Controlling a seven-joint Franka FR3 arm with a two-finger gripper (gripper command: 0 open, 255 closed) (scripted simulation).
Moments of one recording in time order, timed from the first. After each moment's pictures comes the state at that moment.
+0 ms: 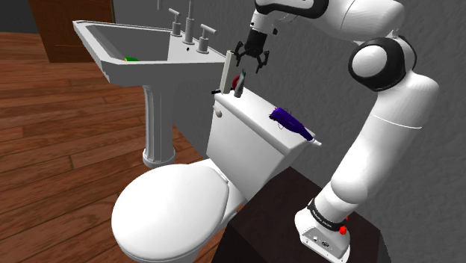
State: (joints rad) arm -0.21 0.18 -0.04 -1.45 0.11 1.58 0.81
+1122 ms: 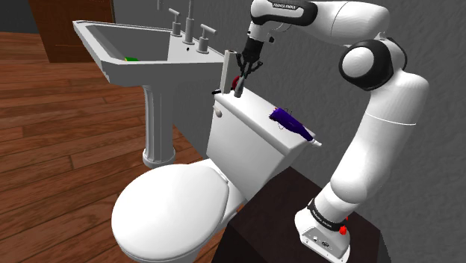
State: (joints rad) arm -0.22 0.24 -0.05 -1.45 0.11 1.66 0.86
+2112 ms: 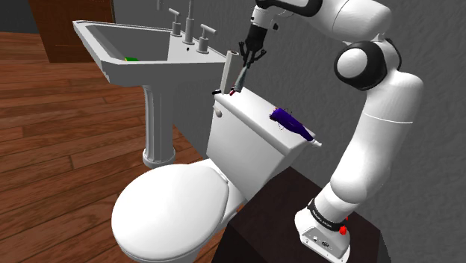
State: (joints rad) arm -0.23 0.28 -0.05 -1.27 0.11 1.51 0.87
